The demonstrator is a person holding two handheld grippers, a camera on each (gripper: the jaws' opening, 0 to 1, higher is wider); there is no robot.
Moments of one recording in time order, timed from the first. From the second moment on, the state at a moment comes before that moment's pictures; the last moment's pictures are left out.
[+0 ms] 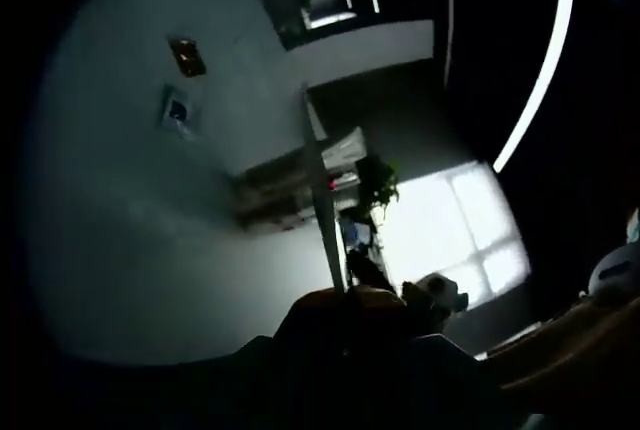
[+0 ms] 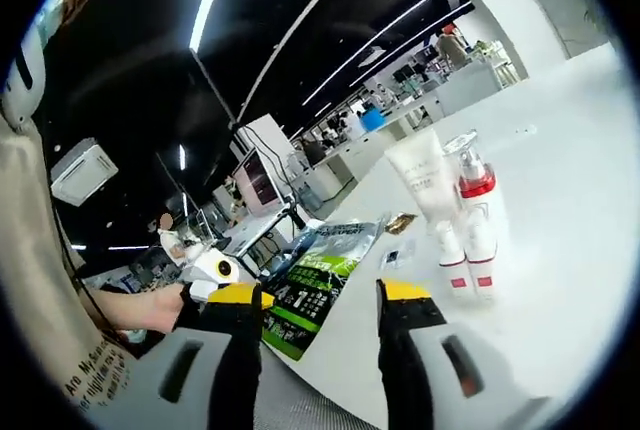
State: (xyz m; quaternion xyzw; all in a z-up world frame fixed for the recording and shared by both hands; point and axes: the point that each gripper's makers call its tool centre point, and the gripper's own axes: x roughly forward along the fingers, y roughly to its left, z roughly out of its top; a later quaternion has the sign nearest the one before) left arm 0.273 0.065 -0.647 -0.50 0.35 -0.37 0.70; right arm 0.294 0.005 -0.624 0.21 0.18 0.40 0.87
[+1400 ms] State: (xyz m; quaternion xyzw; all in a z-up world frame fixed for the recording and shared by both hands) left arm 0.280 0.058 -0.739 -0.52 0.48 -0.29 0.65; right arm 0.304 -0.036 -0.645 0.16 0.21 0.31 0.91
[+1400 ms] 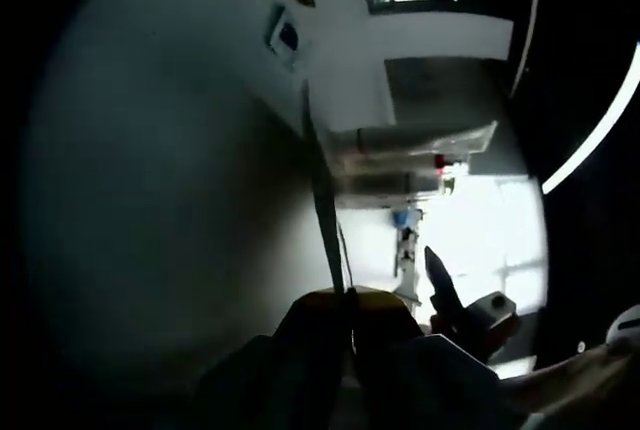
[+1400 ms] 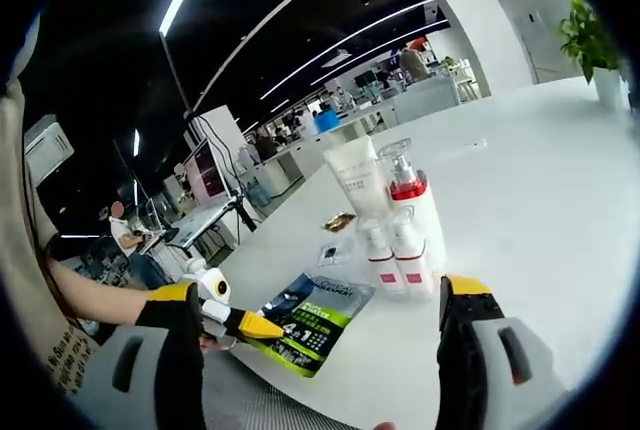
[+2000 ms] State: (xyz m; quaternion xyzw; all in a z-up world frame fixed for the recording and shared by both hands) left arm 0.276 0.079 -0.761 -0.26 0.50 -0.30 0.77; right arm 0.304 -0.036 -0.647 0.17 0.21 0.31 0.91
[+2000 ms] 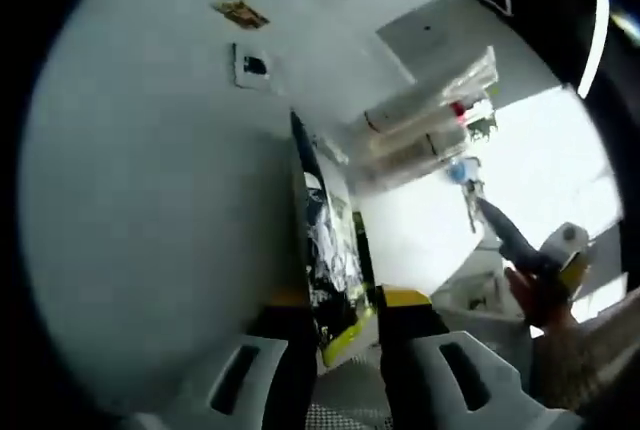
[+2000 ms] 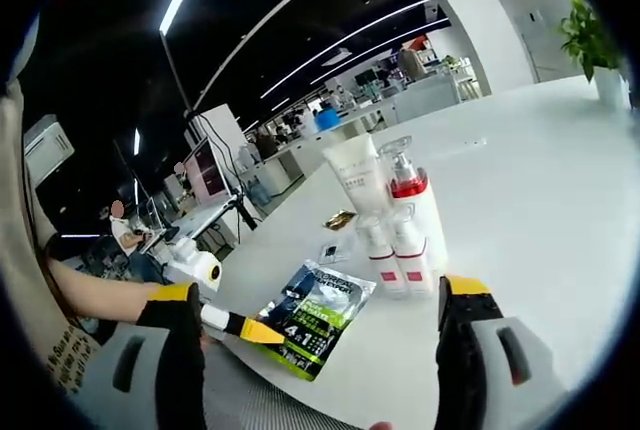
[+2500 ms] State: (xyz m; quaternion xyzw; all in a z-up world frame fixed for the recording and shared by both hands) left arm 0.280 0.103 -0.774 -0.14 0.51 -0.29 0.80; right arm 0.303 -0.036 -0.648 0.17 0.21 0.31 0.91
